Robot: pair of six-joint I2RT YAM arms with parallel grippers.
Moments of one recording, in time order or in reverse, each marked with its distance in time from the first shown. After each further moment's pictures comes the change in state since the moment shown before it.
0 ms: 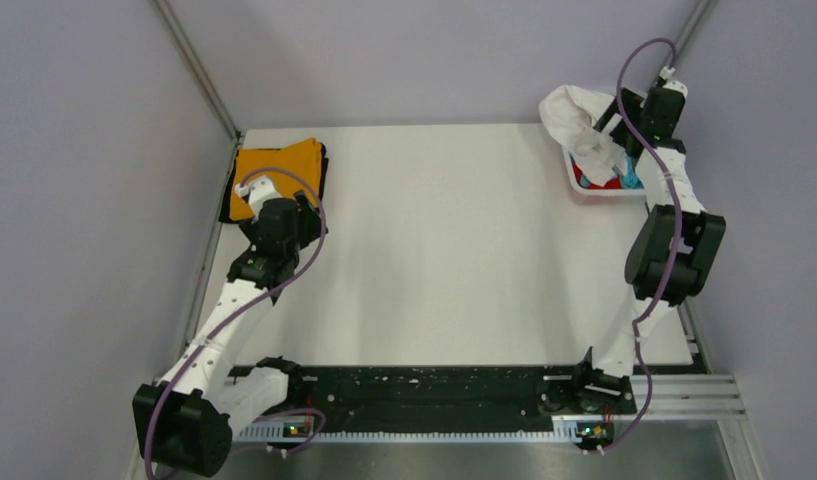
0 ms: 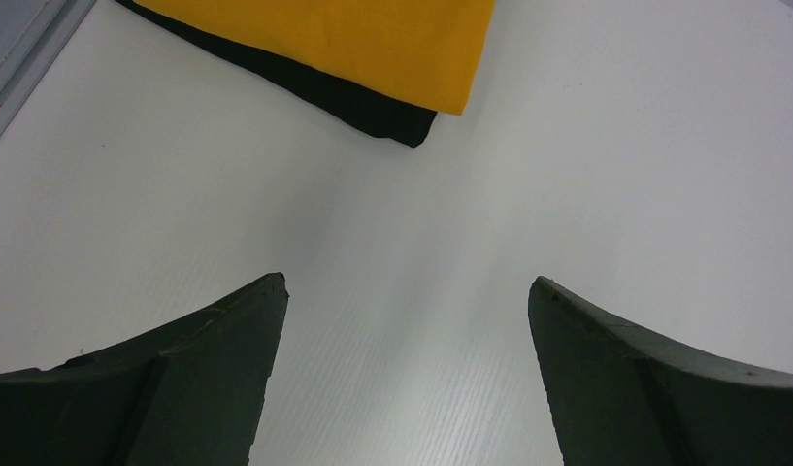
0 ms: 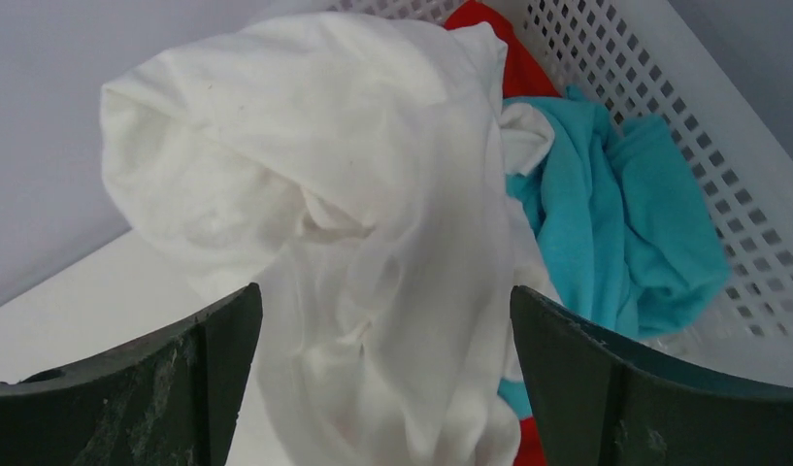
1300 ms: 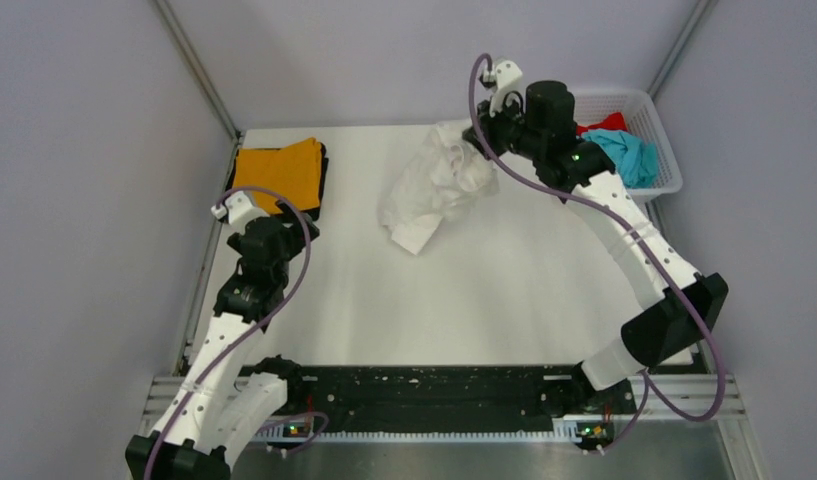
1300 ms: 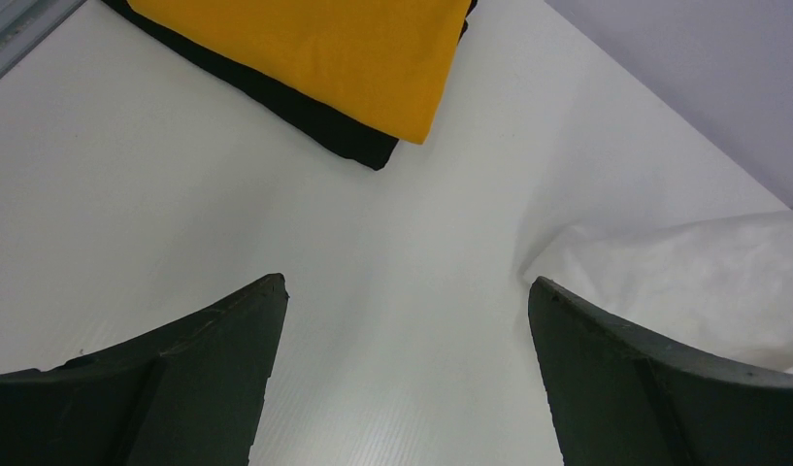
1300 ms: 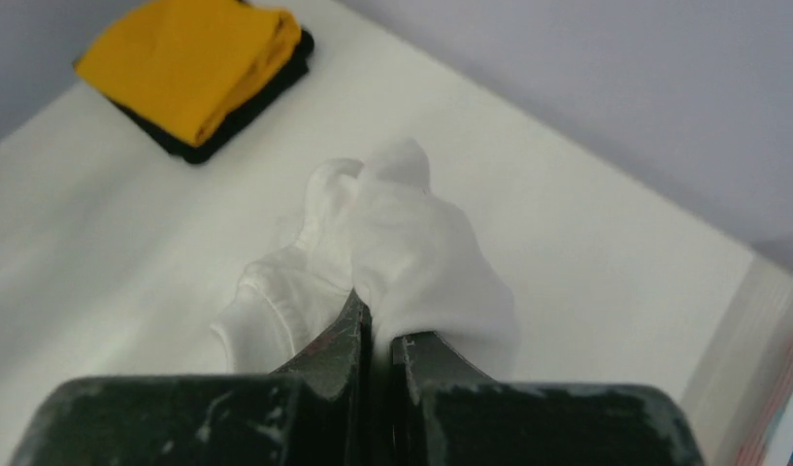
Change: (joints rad) left arm 0.009 -0.218 -0.086 0.024 0.008 -0.109; right arm 0.689 -0.316 0.120 -0.238 -0.230 -0.428
